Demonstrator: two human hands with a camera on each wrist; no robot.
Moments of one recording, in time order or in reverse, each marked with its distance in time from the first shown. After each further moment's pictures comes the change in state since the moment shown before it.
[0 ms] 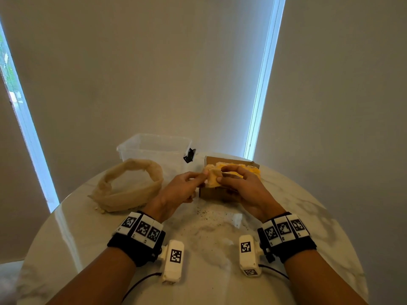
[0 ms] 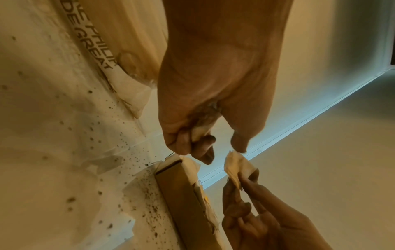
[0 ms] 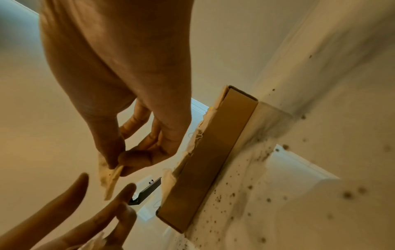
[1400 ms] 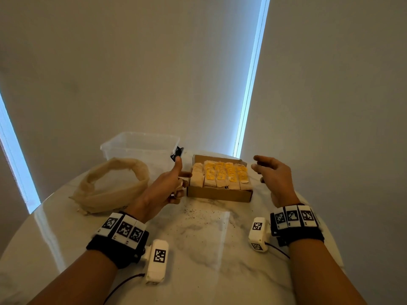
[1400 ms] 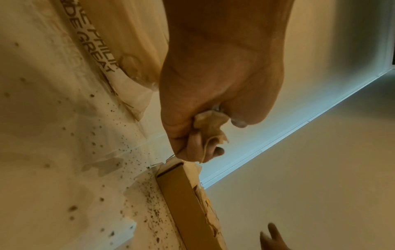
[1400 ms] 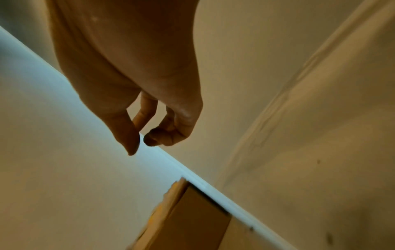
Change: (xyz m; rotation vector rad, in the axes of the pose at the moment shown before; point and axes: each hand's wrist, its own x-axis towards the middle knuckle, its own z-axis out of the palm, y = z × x) left_hand 0.004 0.001 -0.003 -0.180 -0.046 -0.065; right_hand 0.002 -0.013 -0.092 -0.183 0.459 -0.264
